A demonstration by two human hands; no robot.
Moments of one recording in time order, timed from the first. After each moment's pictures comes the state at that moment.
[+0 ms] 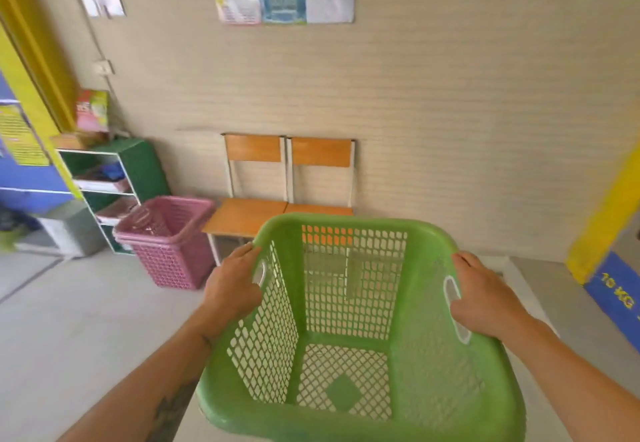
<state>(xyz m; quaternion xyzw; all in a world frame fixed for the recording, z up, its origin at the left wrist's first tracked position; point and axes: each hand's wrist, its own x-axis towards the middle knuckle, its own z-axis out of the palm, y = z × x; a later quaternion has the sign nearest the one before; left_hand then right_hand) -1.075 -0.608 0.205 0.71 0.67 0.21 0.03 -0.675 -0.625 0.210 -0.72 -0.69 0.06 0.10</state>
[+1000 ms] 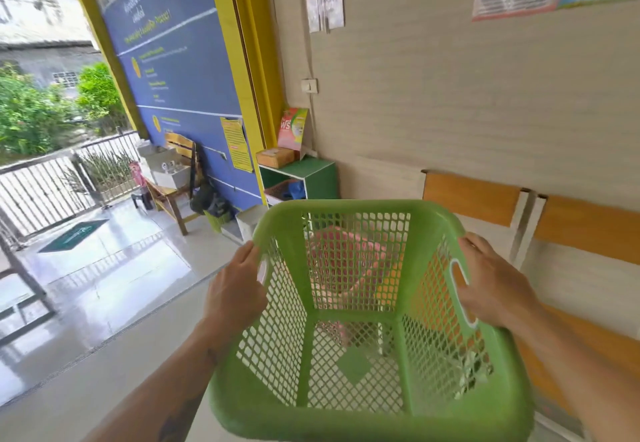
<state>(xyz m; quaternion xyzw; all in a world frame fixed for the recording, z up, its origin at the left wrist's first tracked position) -1.547 -0.342 0.250 0.49 0.84 0.20 -0.12 -1.213 -0.128 0.236 -0.48 -0.86 0.06 0.17</state>
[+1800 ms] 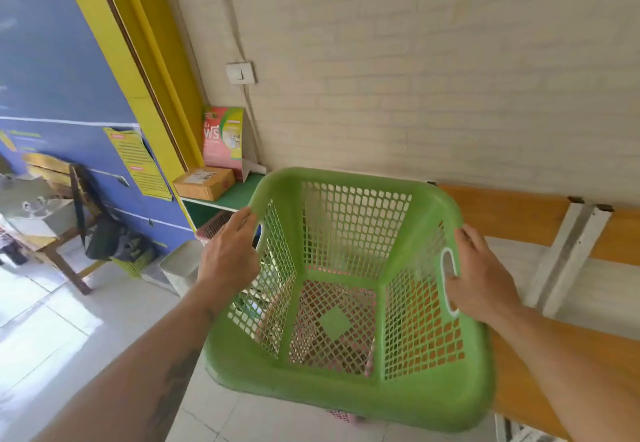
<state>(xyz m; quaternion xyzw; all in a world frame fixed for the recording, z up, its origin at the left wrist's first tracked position) -1.861 0.069 0.239 0.63 0.75 0.17 -0.14 -1.475 0.152 0.179 -0.61 -0.76 0.09 0.22</state>
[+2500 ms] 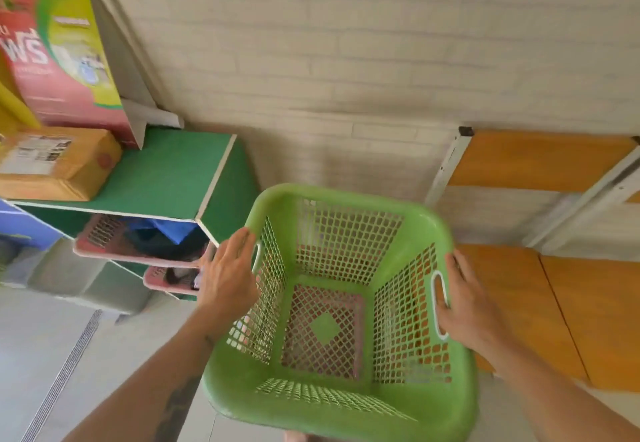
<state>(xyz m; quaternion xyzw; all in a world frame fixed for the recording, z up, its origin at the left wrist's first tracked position) -2.009 0.325 0.029 0.74 0.66 0.09 0.05 -1.620 0.277 0.027 -0.73 -0.67 0.13 0.07</state>
